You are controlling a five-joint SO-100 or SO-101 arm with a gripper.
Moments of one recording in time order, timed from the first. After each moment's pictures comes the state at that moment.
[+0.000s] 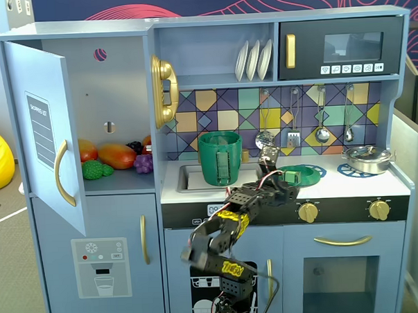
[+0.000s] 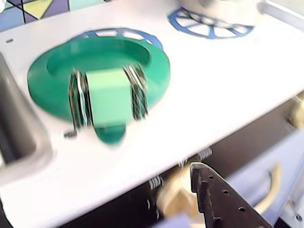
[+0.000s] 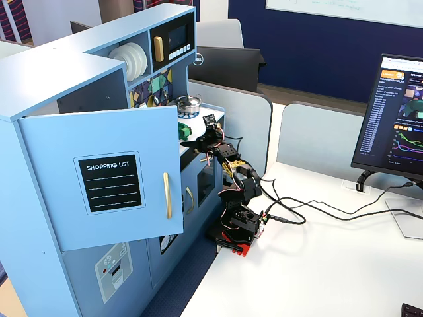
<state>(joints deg) 35.9 140.5 133.9 12.7 -95.6</state>
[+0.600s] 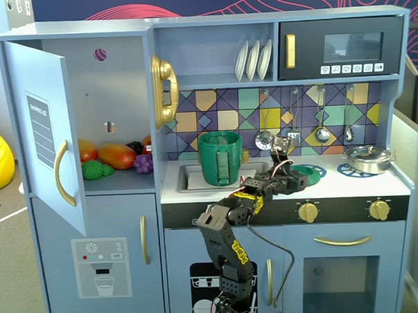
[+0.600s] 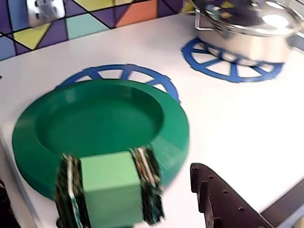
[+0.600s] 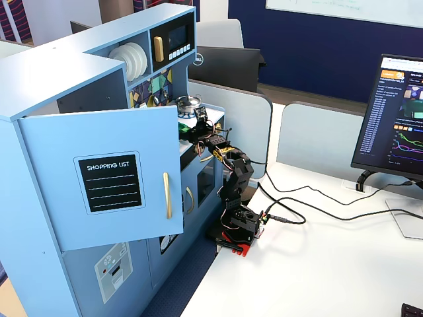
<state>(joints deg) 33.8 114.4 115.6 3.4 -95.3</state>
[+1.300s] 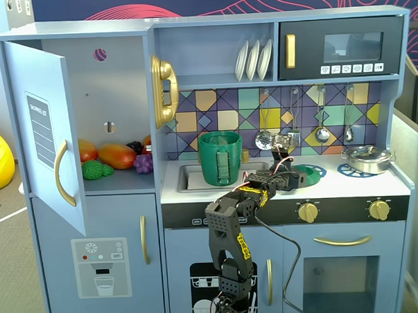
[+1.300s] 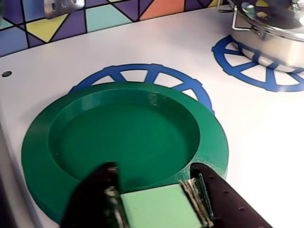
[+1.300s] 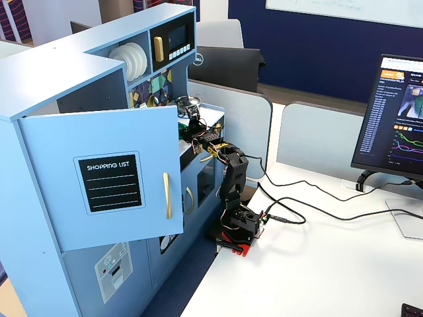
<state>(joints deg) 31.1 103.8 106.9 3.4 -96.2</state>
